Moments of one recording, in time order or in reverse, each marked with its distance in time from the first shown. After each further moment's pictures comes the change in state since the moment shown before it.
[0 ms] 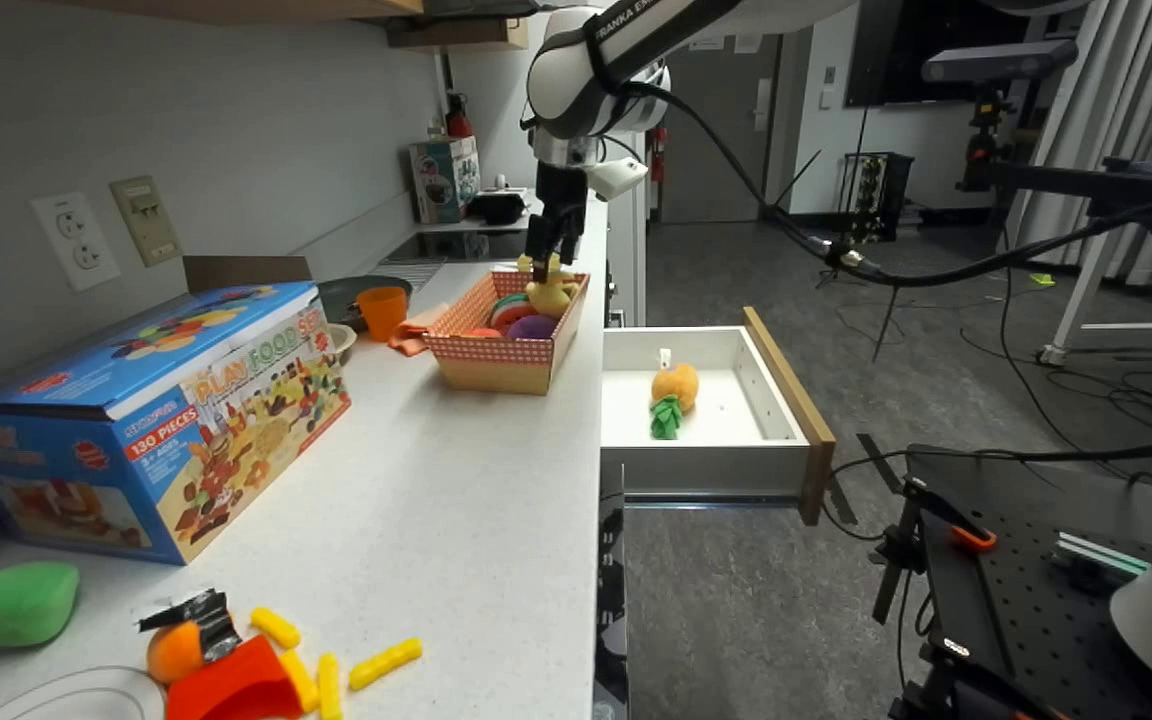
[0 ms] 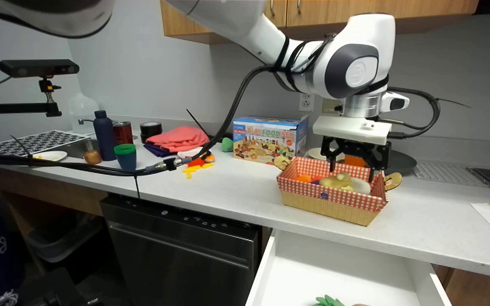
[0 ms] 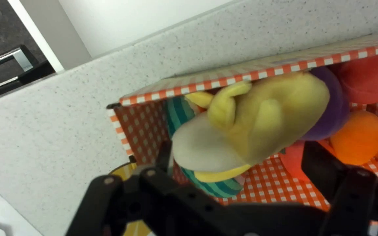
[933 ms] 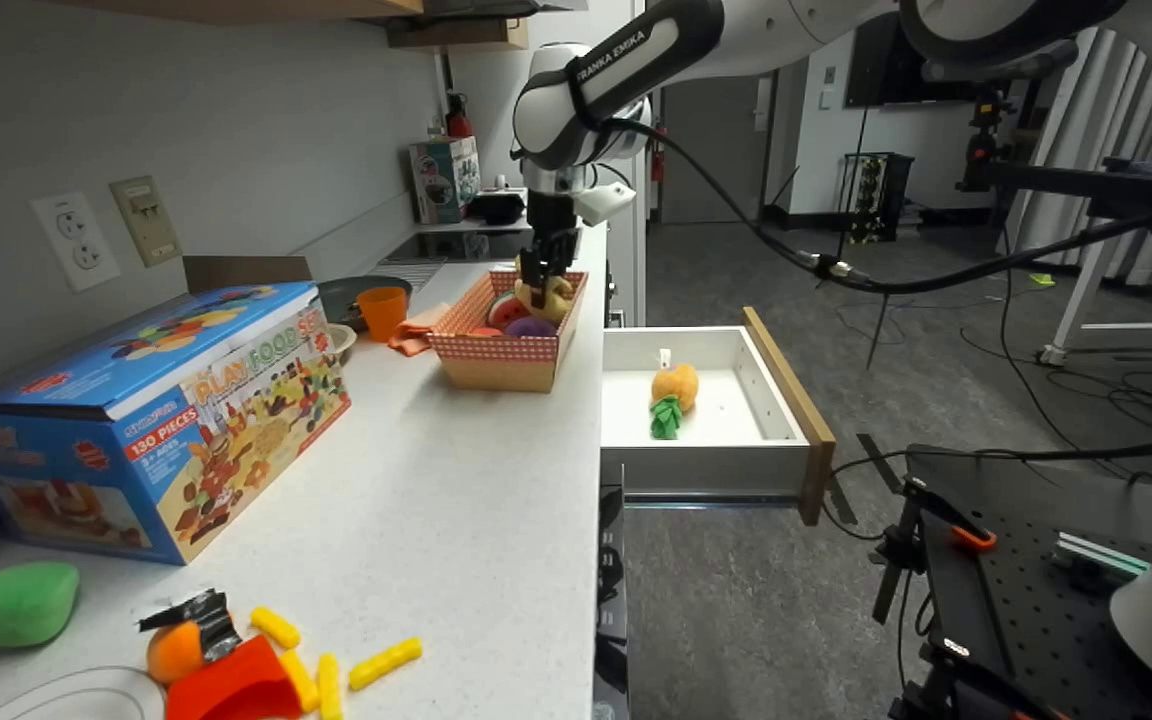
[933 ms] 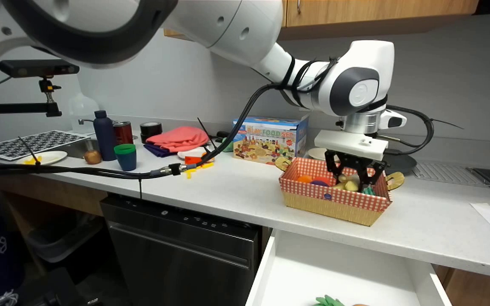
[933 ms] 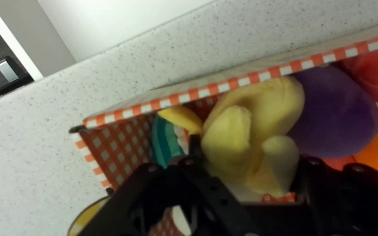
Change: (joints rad) arm 0.003 0.120 0.001 0.122 -0.003 -0.039 0.041
